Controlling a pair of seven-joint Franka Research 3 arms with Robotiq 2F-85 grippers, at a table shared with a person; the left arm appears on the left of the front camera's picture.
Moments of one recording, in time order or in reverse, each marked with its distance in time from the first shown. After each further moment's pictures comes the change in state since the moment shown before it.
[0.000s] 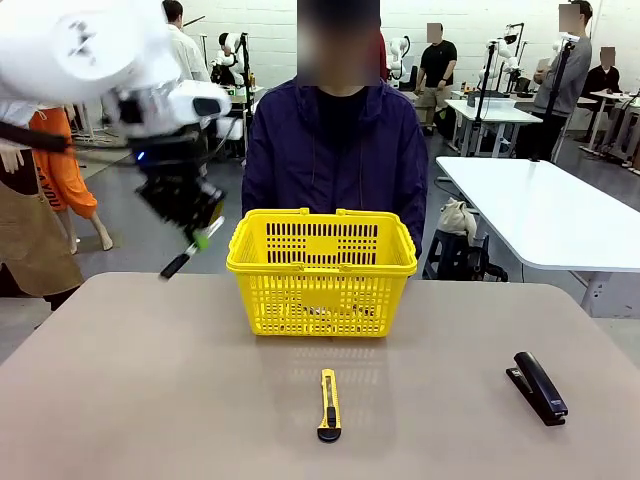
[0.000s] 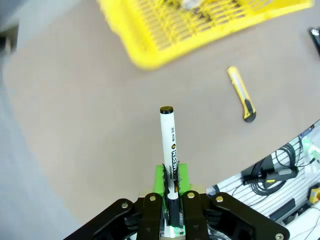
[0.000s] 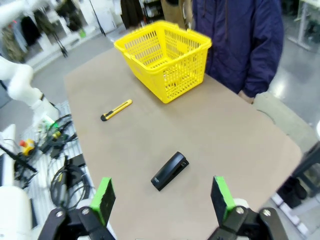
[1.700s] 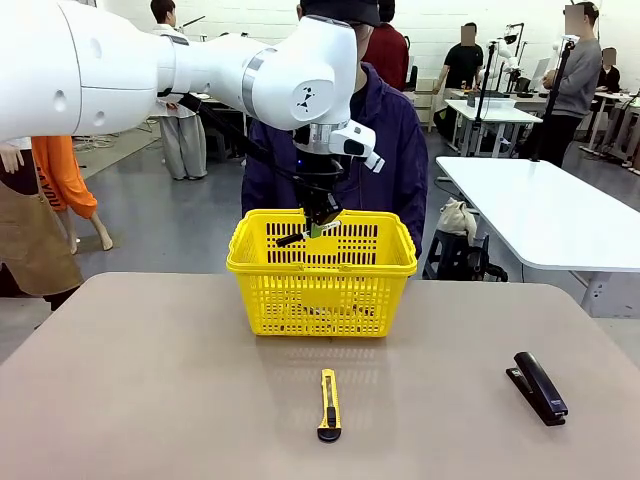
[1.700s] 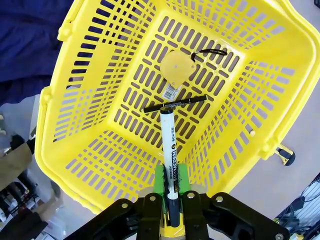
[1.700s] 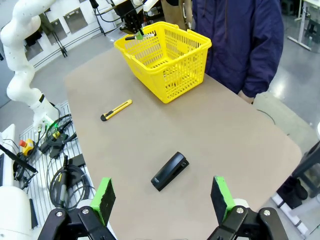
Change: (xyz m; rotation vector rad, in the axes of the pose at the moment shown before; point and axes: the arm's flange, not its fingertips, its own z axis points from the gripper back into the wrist) left arm 0.203 -0.098 -0.111 0.142 0.095 -0.579; right arm 0.000 0.000 0.000 0.000 0.000 0.001
